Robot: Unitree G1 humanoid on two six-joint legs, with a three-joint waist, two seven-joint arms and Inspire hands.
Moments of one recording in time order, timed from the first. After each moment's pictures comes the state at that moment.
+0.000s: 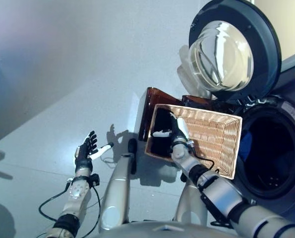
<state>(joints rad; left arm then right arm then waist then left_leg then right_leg) 0.01 0.29 -0.17 0.66 -0.36 -0.38 0.20 -0.63 -0.10 0.52 1.20 0.01 -0.15 -0.53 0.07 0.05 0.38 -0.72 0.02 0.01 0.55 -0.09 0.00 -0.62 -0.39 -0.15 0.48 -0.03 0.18</state>
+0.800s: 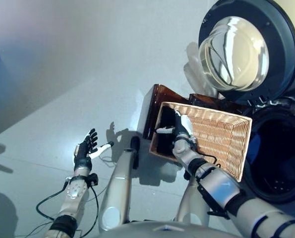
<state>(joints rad) 0.04 0.31 -0.16 0.60 -0.36 -0.37 0.17 -0.72 -0.06 0.52 1.37 0.05 -0.15 -0.54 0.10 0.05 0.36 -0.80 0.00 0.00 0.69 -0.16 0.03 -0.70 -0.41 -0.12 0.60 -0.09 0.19</state>
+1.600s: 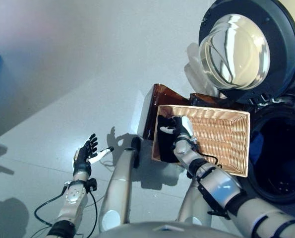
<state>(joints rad) 0.07 0.31 -0.16 0.59 -0.35 -0.35 0.15 -0.73 -0.09 0.51 1.37 0.06 -0.15 -0.50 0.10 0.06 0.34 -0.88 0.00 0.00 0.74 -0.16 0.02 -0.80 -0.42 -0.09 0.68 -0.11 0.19</state>
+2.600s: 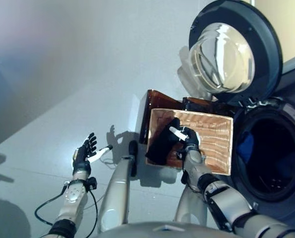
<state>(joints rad) 0.06 0.30 -0.13 0.61 -0.38 -0.36 0.12 -0.46 -0.15 0.24 1.14 0.69 -0.29 -0.21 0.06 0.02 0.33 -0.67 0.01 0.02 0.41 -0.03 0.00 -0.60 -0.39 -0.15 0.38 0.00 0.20</state>
